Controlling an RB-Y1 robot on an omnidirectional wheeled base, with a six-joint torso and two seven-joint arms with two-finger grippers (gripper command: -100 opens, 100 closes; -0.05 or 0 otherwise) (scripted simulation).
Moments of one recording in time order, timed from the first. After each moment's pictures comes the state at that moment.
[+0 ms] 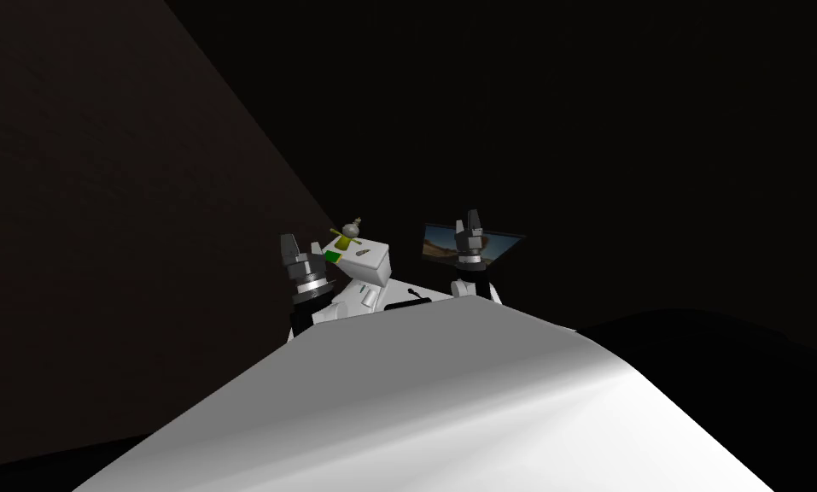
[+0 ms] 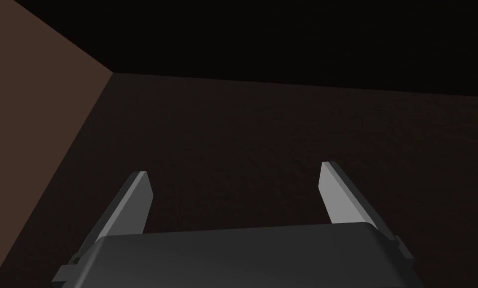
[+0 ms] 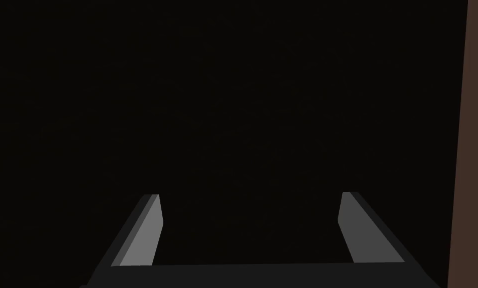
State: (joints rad) left arm 0.52 0.00 0.05 -2.22 0.08 -0.47 -0.12; right arm 0.50 0.01 0.05 -2.24 0.07 -0.50 0.07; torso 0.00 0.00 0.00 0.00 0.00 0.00
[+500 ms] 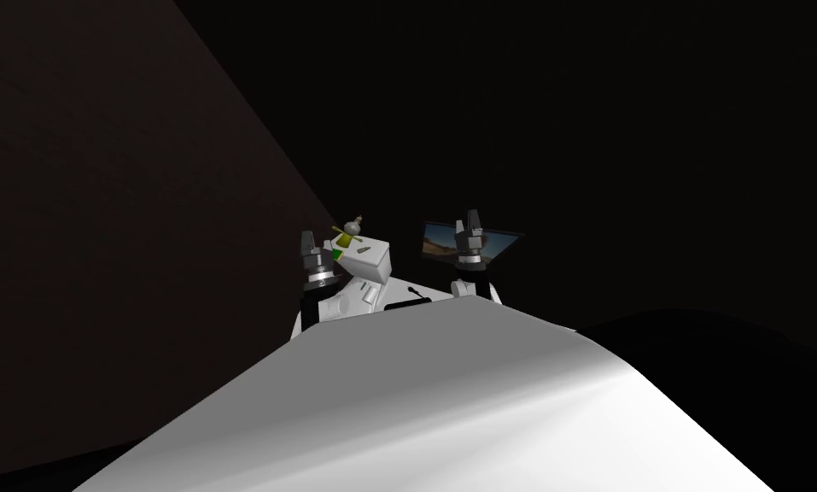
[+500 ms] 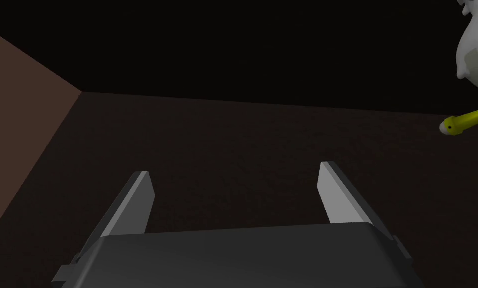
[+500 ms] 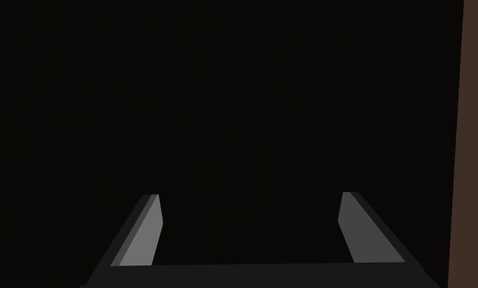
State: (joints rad) left arm 0.40 0.07 0.05 -2.11 0.09 -0.38 -0.09; right arm 0.50 0.01 0.05 -2.24 0.07 -0.50 0.07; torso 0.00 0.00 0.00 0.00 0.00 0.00
